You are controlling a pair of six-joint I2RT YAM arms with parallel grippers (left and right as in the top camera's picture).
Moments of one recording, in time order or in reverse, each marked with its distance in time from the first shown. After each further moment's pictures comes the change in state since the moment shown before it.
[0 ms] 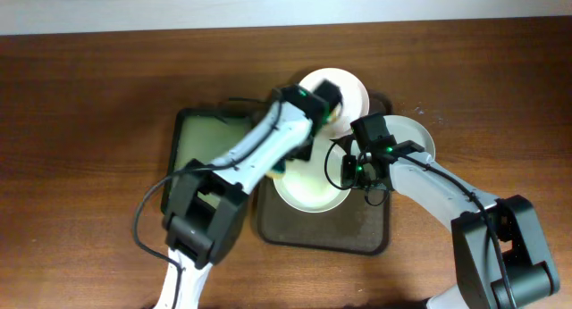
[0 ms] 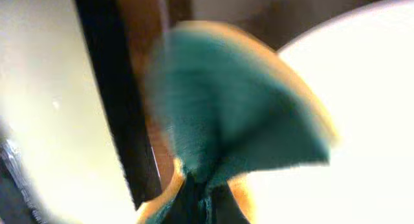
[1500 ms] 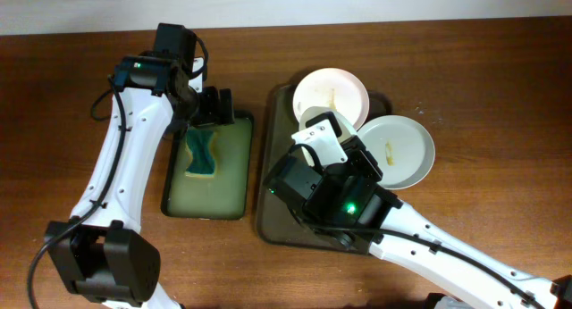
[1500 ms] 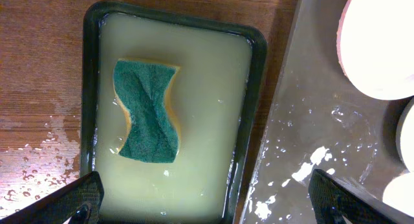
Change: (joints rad) left arm 0.492 -0.390 -0.124 0.035 0.370 0.197; right arm 0.624 -0.270 0.373 -0.512 1.144 -0.179
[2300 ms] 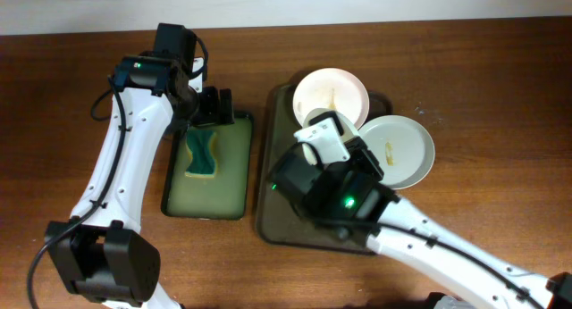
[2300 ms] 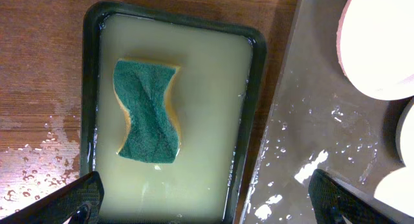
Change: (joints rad) left arm 0.000 0.000 0.000 0.000 0.000 0.000; right arm -0.053 0.017 0.001 -0.031 -0.068 0.058
